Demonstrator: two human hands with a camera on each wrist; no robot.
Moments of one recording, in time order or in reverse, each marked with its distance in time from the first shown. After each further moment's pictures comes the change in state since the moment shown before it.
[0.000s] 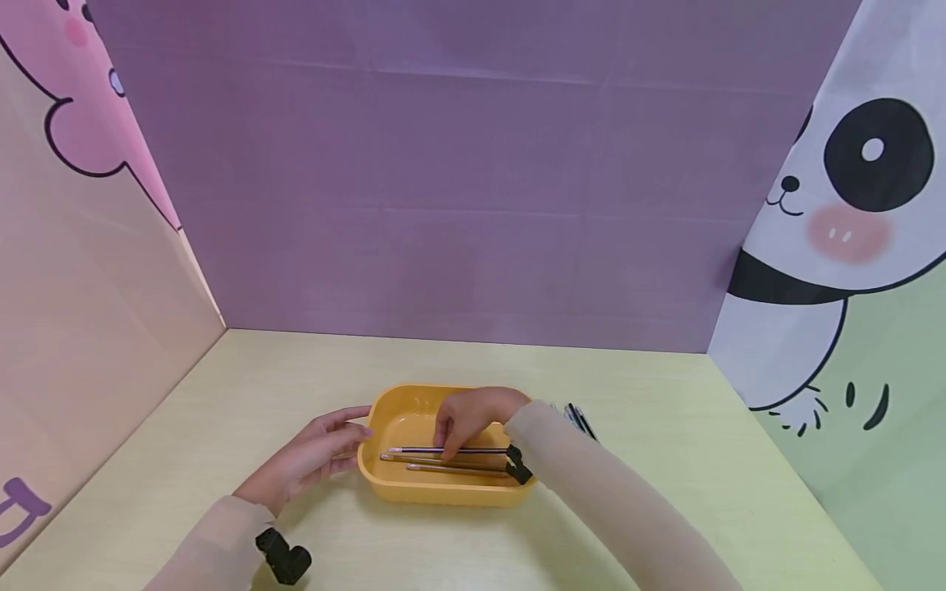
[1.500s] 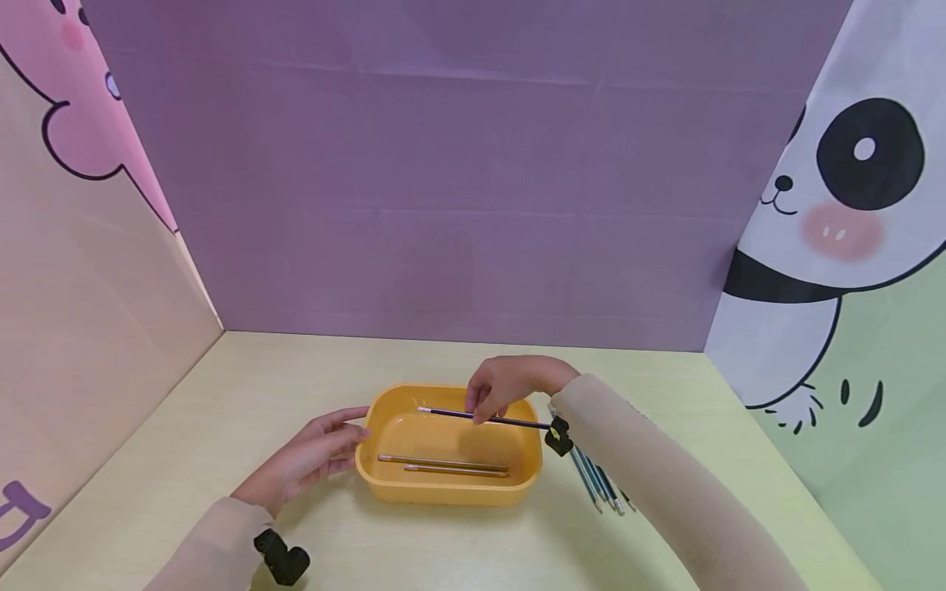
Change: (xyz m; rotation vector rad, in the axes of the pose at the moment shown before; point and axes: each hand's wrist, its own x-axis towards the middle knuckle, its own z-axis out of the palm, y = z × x) left_hand 0.001 0.000 0.001 0.014 0.012 -0.005; right_hand -0.053 0.012 -0.047 0.037 0.043 0.023
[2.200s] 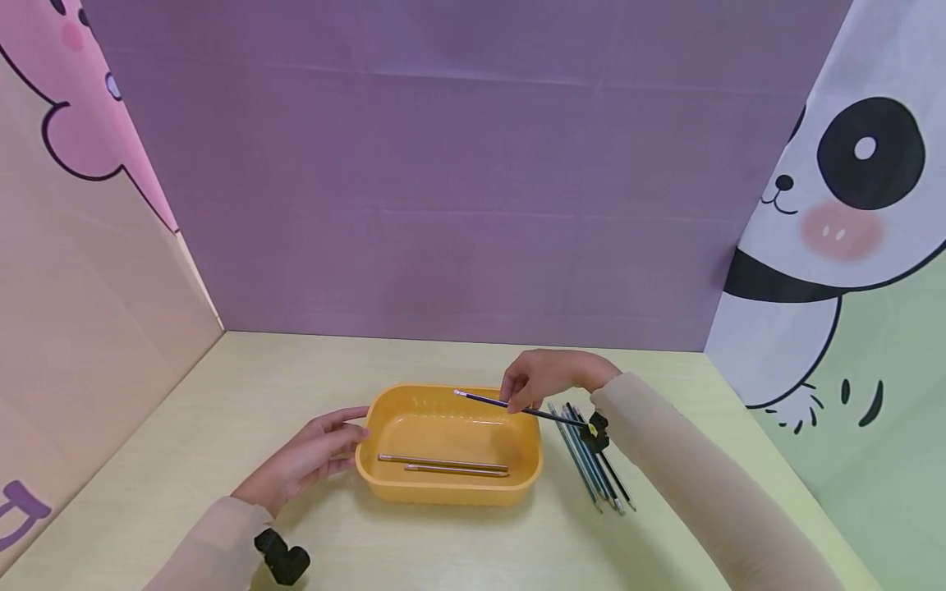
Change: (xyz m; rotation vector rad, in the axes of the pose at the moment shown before) left_hand -0.002 0.001 0.000 -0.006 0.010 -0.006; right_hand -0.029 0.033 -0.014 0.024 0.066 0.083
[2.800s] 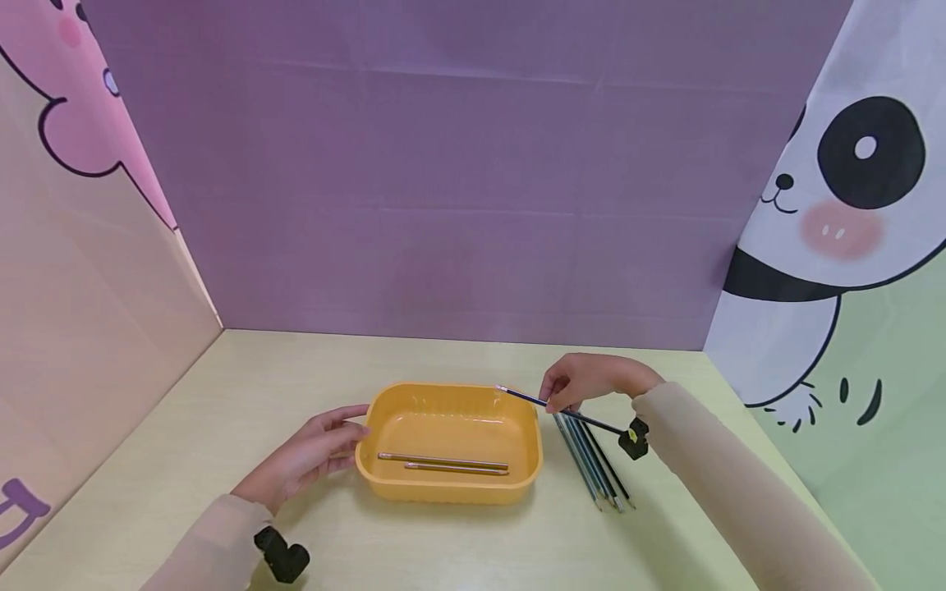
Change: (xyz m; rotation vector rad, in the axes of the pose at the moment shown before) left_hand 0.001 0.000 0.000 0.004 0.004 -0.008; right_hand -0.033 0.050 -0.005 0.068 0.039 0.012
